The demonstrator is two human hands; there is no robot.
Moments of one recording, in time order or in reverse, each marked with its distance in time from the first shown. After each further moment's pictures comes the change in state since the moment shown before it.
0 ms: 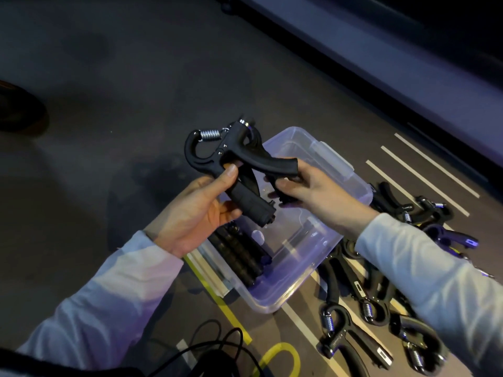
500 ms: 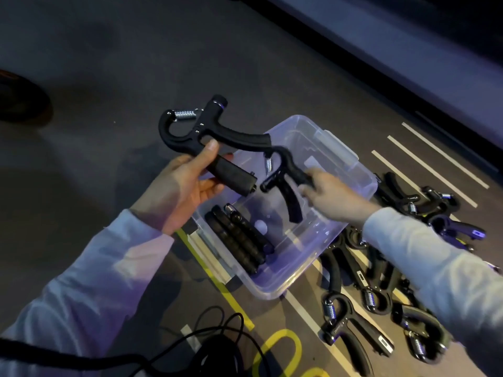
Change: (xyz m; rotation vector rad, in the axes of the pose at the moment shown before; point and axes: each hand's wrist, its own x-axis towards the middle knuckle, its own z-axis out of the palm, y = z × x) left_hand 0.005 0.011 -0.016 0.081 0.197 0.040; right_hand 0.004 0.025 -0.017 -0.773 0.124 0.192
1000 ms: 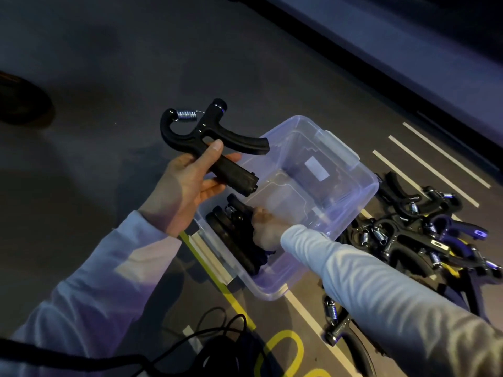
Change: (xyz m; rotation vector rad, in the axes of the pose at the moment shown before) left_hand -0.003 -0.001 0.004 0.127 0.087 0.065; right_hand 0.018 -0.033 0.101 -0.219 -0.380 0.090
